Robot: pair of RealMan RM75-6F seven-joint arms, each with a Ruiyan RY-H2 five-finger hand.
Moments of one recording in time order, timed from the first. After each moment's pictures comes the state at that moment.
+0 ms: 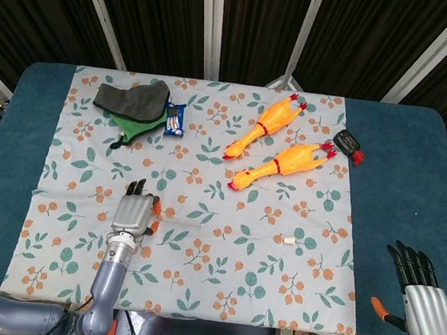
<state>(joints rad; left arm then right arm) -0.66 -1.86 -0.26 -1.63 0.71 1.34 0.84 0.01 -1.08 -0.03 -1.68 -1.64 1.53 0.04</state>
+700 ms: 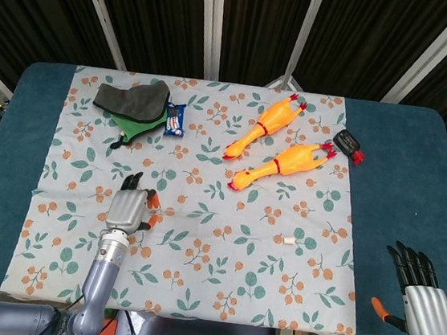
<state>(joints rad) -0.63 -1.81 -0.23 -1.63 0.83 1.34 0.69 0.01 -1.08 -0.03 -1.68 -1.64 1.53 0.04</state>
